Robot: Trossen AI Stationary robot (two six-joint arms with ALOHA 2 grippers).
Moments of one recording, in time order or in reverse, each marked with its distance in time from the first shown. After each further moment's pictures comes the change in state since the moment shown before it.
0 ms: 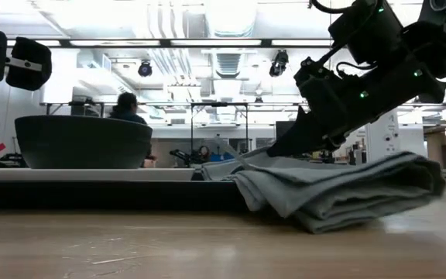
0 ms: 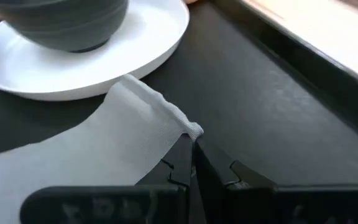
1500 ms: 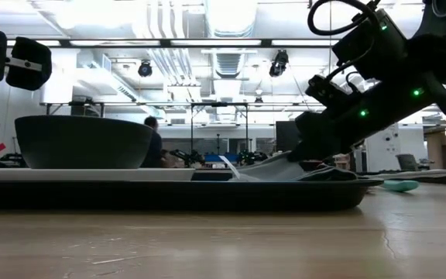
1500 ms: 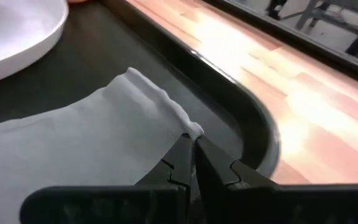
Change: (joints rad) left arm 0.000 0.000 0.000 0.000 0.000 0.000; right arm -0.004 0.006 -0.038 -0.086 0.360 0.035
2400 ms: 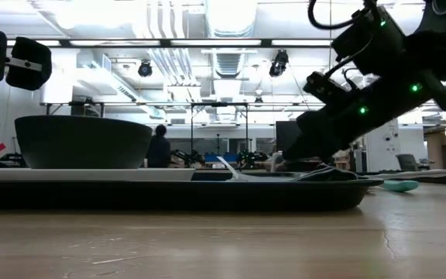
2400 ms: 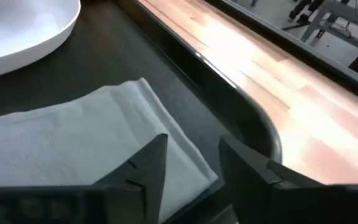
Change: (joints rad) left arm 0.000 0.000 0.000 0.000 0.000 0.000; right arm -0.007 -0.022 0.003 -0.001 -0.029 -0.093
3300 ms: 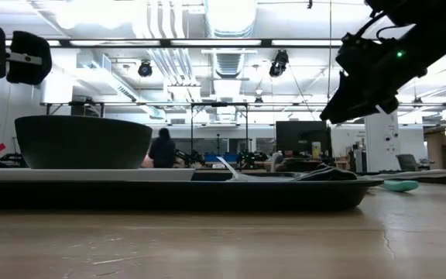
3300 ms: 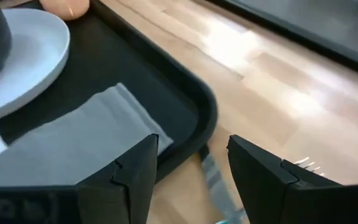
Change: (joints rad) left arm 0.000 -0.001 0.005 -0.006 0.000 0.092; right arm 0.001 -0.572 0.000 -0.708 -0.103 0.319
